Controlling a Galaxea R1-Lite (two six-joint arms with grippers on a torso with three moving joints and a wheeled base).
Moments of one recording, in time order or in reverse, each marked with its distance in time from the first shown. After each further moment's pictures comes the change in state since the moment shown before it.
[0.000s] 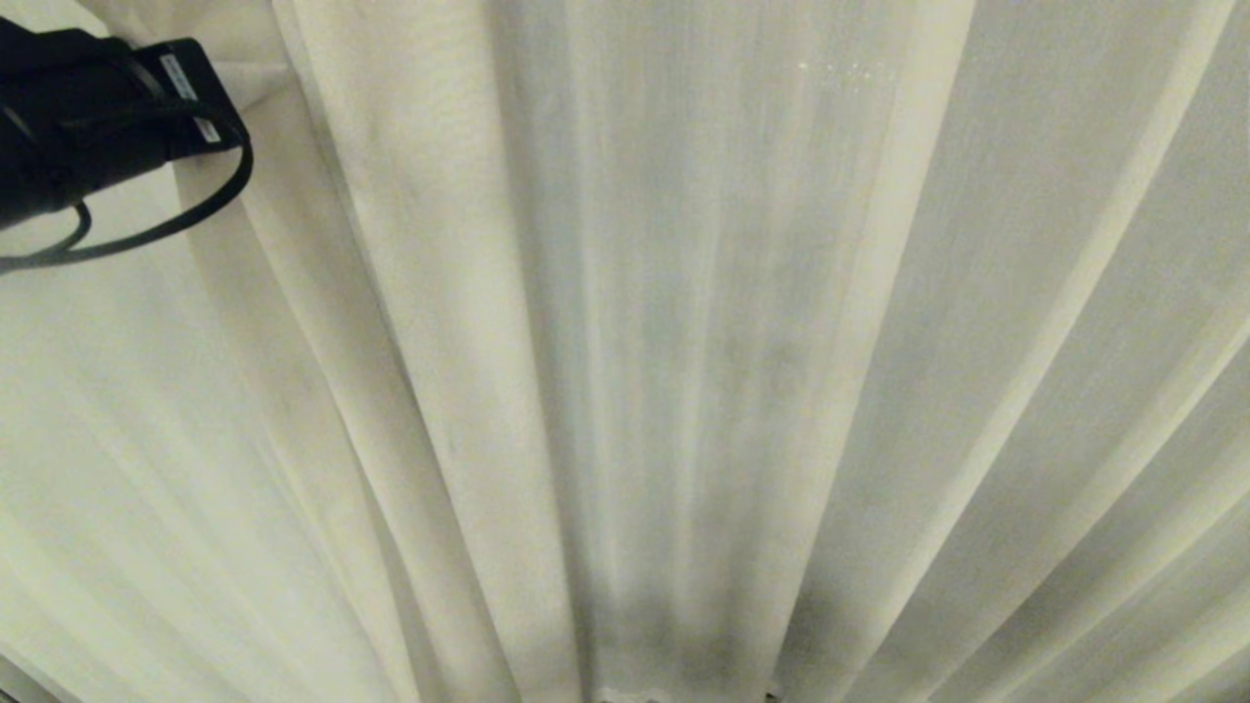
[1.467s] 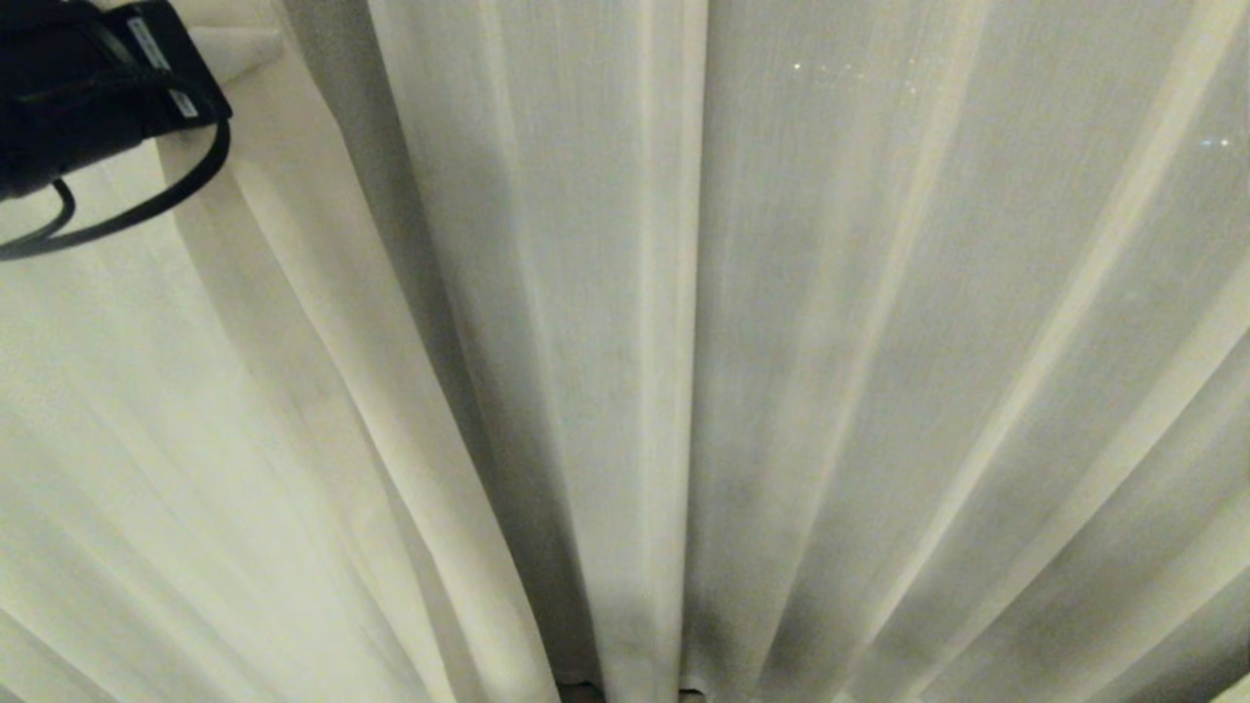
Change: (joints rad) left arm -0.062 -0.055 0.006 0.003 0.006 0.003; right arm -0.001 0.000 0.000 0.000 0.000 0.000
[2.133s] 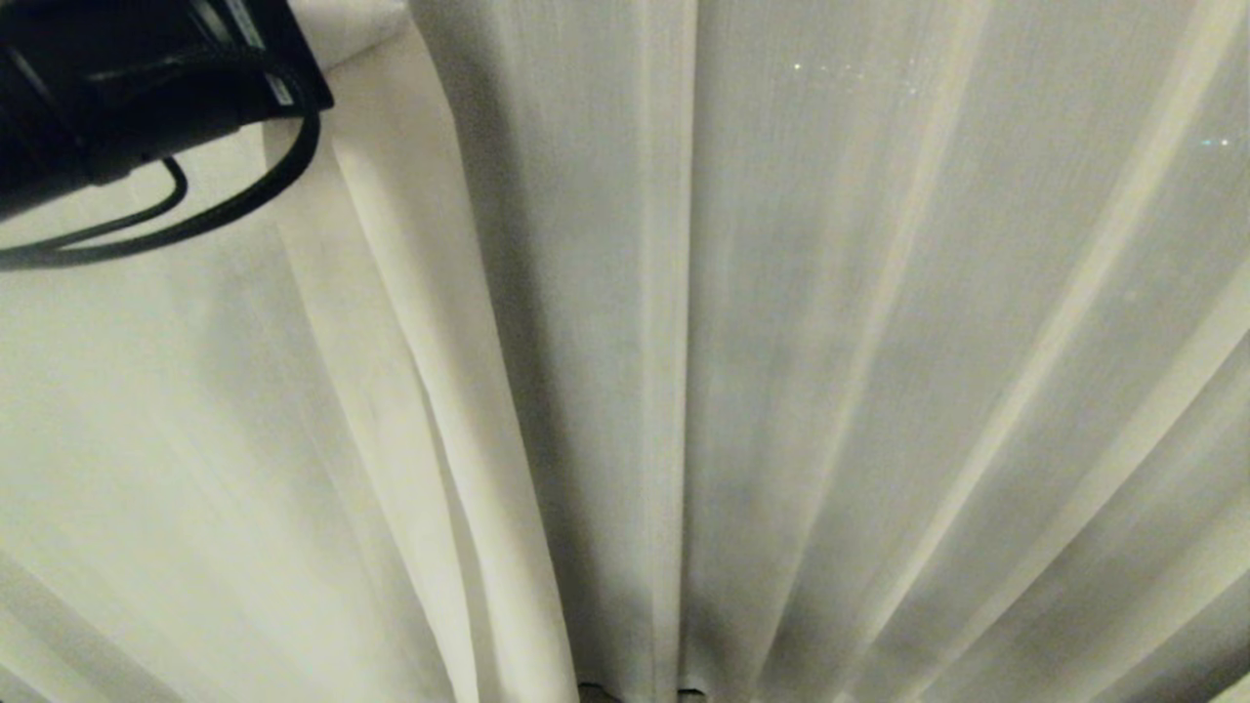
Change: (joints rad) left arm -0.257 0.012 -0.033 0.000 0.004 0.035; right arm 0.000 0.000 0.000 0.000 0.001 0.000
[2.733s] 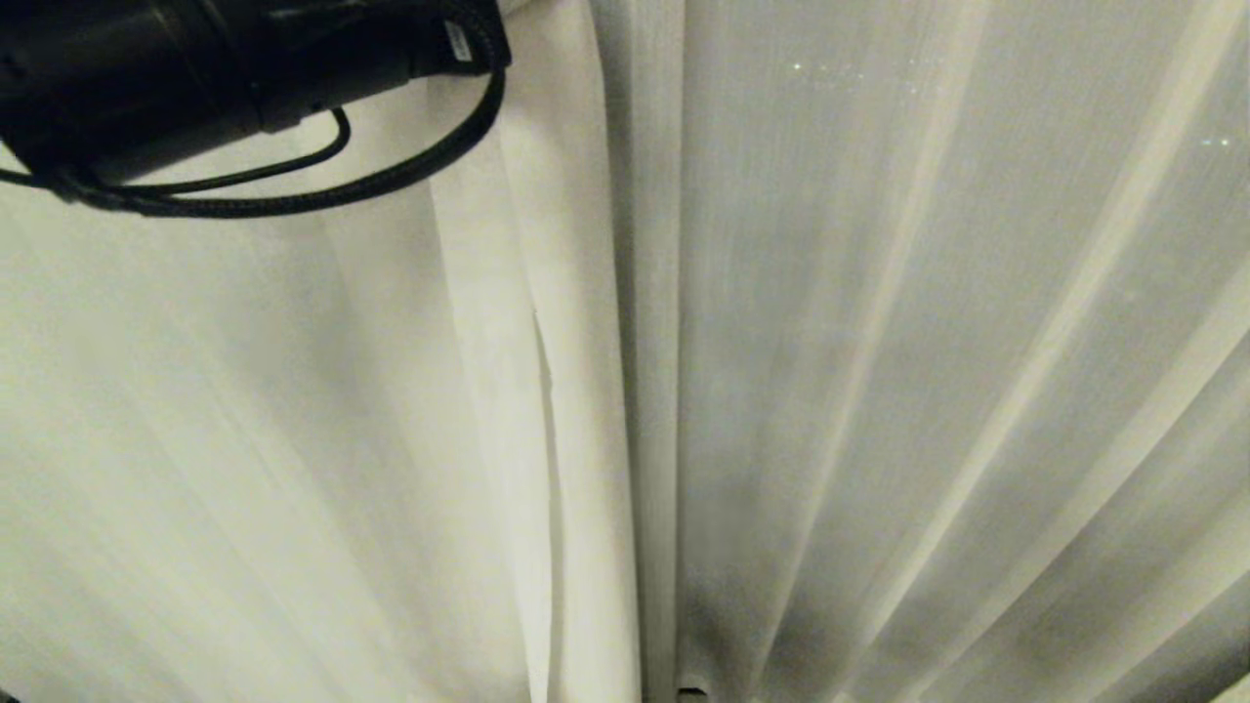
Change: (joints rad) left arm -0.230 0.137 -0.172 0.000 0.006 0.077; right arm 0.000 0.000 0.000 0.000 -0.001 0.000
